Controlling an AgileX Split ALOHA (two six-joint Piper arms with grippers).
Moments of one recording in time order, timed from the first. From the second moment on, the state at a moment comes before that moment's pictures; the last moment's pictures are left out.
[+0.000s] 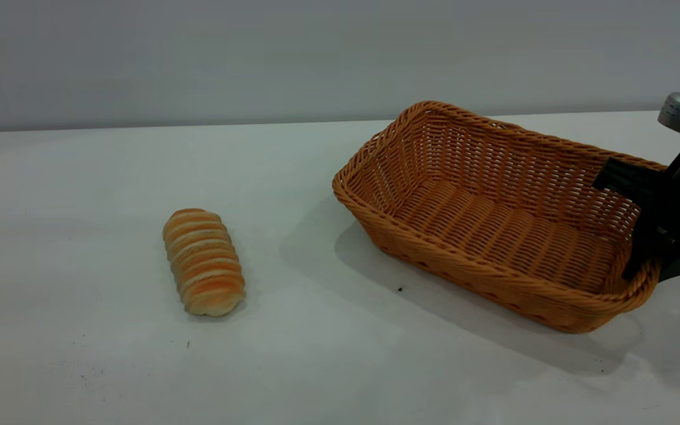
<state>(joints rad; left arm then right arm) -0.12 0.74 -0.52 -0.09 0.64 -0.04 0.14 1.95 -0.83 0.28 0.22 0.51</state>
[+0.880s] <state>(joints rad) -0.12 0.74 -0.52 -0.09 0.64 -0.04 0.24 1.94 -0.93 0.68 0.42 -0.22</state>
